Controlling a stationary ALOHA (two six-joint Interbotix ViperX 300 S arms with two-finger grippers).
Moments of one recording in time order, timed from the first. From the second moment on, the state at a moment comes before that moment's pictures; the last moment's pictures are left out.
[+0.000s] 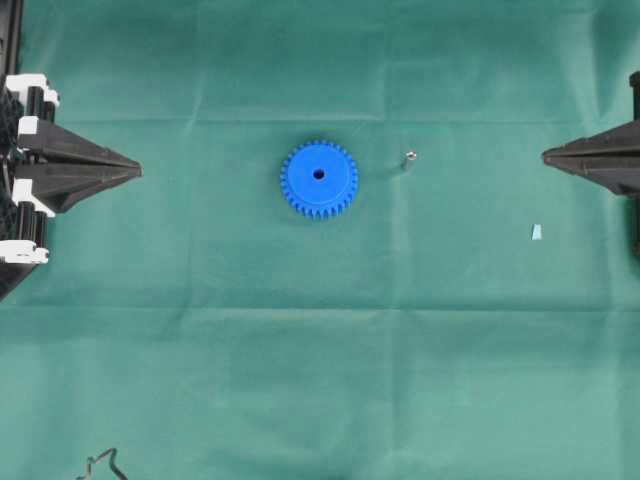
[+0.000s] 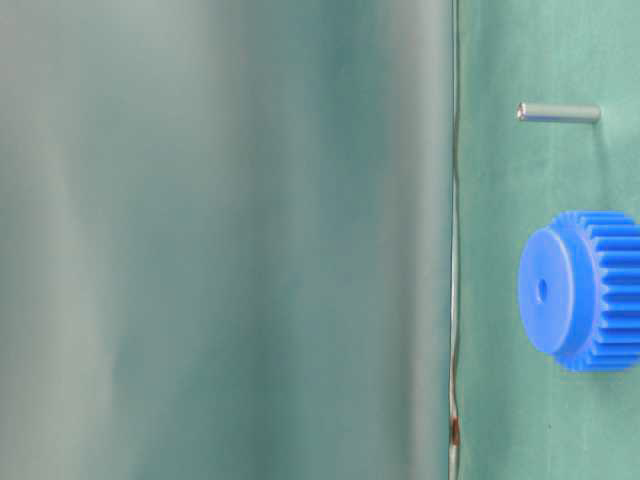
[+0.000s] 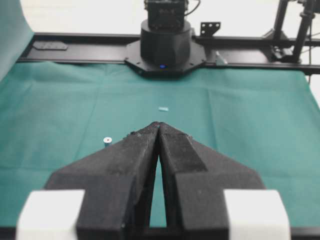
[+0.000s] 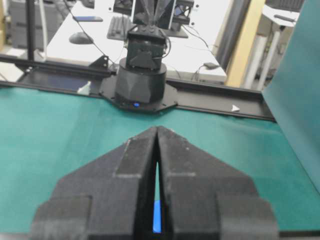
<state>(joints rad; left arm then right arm) 0.00 -0.97 1.19 0.00 -0.29 0.00 0.00 -0.96 1.17 0.00 -0.30 0.00</state>
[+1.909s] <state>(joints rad) 0.00 -0.96 1.17 0.01 -0.23 -0.01 -0.21 -0.01 1.00 0.12 -0.42 0.00</state>
